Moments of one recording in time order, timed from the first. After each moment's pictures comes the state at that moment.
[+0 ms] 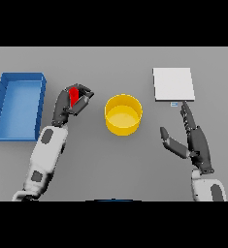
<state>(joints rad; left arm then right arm) -0.55 -0.02 0.07 -0.82 -0.20 0.16 -0.21 0.12 -0.08 0.10 -1.73 0.16 0.01 -0.09</state>
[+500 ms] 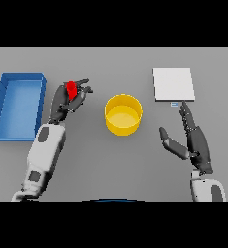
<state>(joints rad) -0.55 -0.02 0.09 -0.89 -0.11 0.08 -0.25 0.13 -0.08 0.10 -1.74 0.17 0.01 -0.09</state>
